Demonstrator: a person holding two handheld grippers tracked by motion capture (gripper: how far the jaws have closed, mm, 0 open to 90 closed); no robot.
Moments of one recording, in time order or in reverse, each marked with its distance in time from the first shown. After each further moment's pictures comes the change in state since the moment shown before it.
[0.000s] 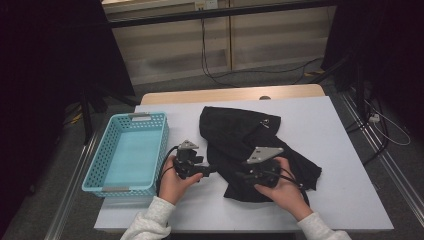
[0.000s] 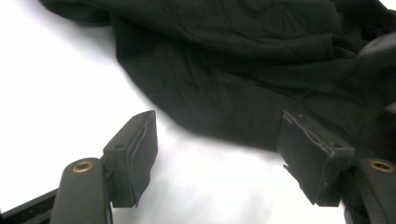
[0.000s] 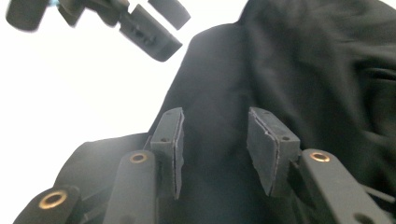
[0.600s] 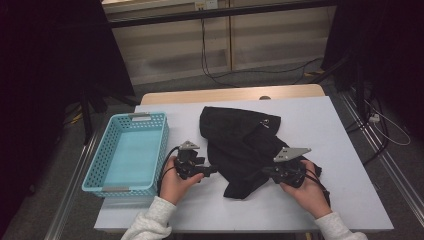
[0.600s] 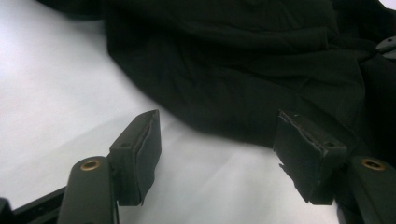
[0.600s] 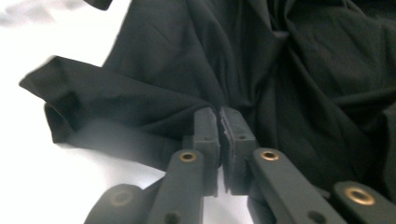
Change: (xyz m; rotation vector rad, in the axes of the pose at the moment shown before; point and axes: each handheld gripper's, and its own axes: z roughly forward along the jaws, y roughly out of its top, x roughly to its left) left arm -0.004 0.002 0.010 0.010 -0.023 0.003; right arm -0.038 -0.046 -0.042 0.041 -0.056 0.129
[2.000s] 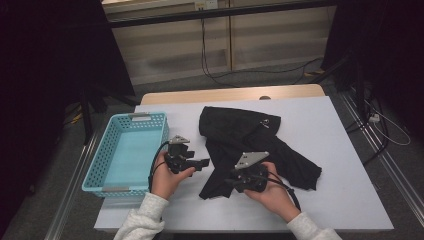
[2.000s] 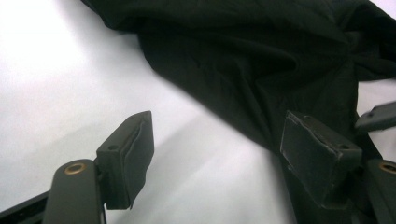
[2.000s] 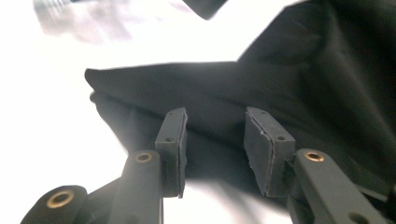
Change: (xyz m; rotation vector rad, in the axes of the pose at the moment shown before) left arm 0.019 0.008 -0.025 -0.031 0.064 -0.019; right arm 0.066 0.045 0.056 -0.035 0.136 -0.121
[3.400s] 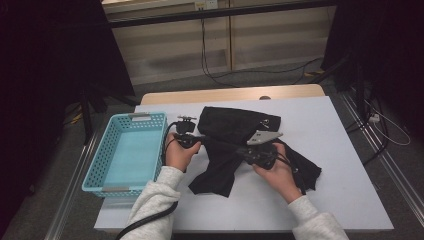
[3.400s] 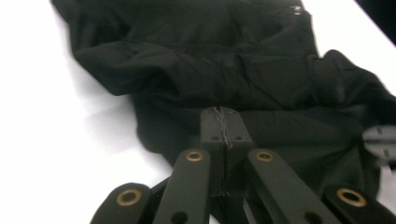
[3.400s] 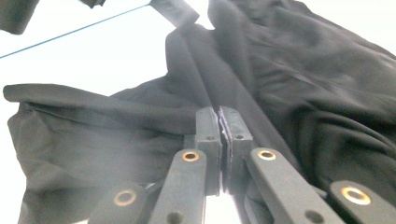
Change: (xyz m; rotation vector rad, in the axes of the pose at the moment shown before) left arm 0.010 0.057 0.031 0.022 -0.017 -0.161; right arm -0.061 0.009 -0.018 -0.110 -0.130 0.087
